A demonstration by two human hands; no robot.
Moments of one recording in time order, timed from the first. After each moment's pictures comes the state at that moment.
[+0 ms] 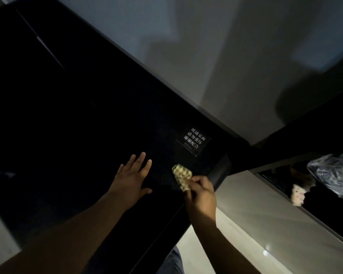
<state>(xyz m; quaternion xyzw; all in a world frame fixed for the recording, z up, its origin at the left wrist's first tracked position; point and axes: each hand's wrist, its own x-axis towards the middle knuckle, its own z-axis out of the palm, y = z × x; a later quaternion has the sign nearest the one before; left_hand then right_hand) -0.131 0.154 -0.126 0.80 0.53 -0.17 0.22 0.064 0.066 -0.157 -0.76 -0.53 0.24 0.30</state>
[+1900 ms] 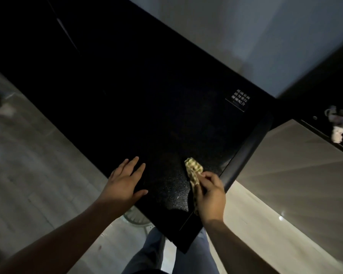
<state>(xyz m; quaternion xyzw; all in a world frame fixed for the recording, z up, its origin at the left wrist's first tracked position) -0.361 0.020 -0.109 0.79 0.54 -0.07 0.28 -0.123 -0.058 -0.157 -0.79 -0.48 0.21 0.30</state>
